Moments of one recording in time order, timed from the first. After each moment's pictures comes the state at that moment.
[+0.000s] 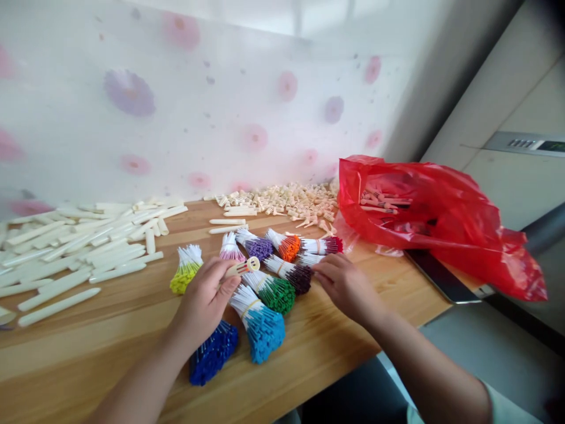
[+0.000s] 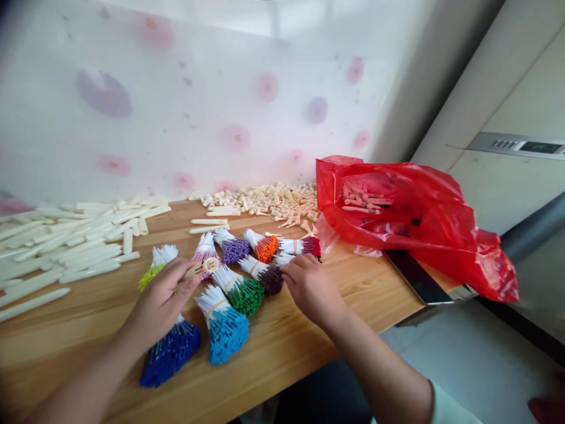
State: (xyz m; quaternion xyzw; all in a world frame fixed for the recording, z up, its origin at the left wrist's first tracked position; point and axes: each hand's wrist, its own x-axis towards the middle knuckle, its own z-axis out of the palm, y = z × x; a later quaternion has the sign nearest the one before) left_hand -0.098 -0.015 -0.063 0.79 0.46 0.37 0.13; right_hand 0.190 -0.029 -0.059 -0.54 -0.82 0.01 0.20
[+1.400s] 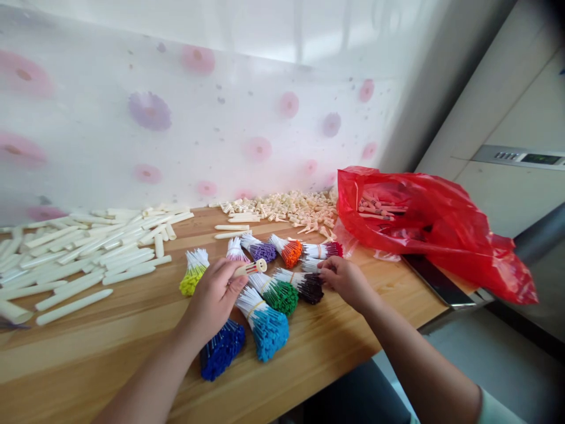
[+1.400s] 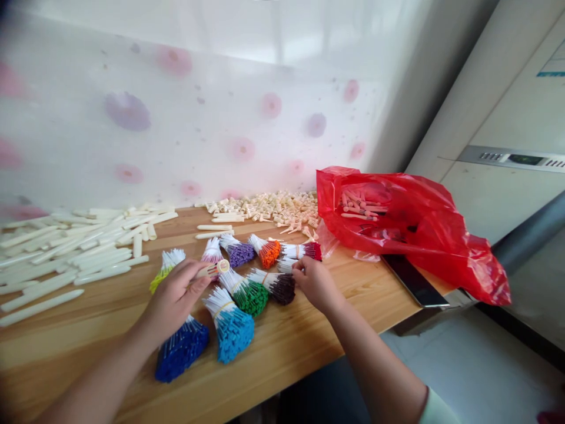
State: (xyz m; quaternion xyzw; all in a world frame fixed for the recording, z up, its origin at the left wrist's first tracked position) left_hand -0.100 -0.015 -0.058 0.80 0.47 0.37 0.11; right_hand 0.191 -0.013 -0.075 -0.64 -0.70 0.16 0.25
